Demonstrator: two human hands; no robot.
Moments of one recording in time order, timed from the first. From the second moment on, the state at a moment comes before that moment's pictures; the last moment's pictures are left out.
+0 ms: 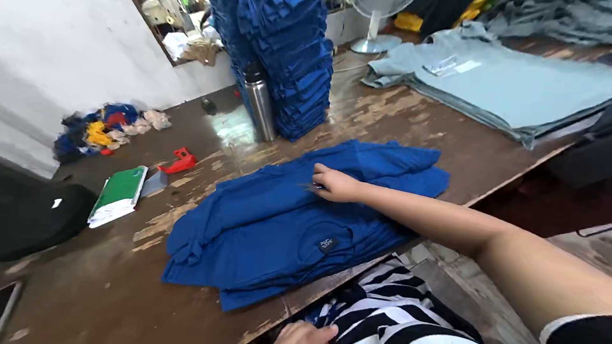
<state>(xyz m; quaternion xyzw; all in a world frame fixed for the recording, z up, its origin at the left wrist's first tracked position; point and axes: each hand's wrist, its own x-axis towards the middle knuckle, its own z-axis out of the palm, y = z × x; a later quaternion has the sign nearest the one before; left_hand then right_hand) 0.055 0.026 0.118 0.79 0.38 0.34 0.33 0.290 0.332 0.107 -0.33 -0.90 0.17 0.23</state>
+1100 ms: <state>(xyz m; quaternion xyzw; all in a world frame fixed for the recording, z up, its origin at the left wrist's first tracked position) 0.186 0.175 0.059 0.67 0.39 0.55 0.32 0.417 0.202 0.047 -0.38 -0.83 0.14 0.38</state>
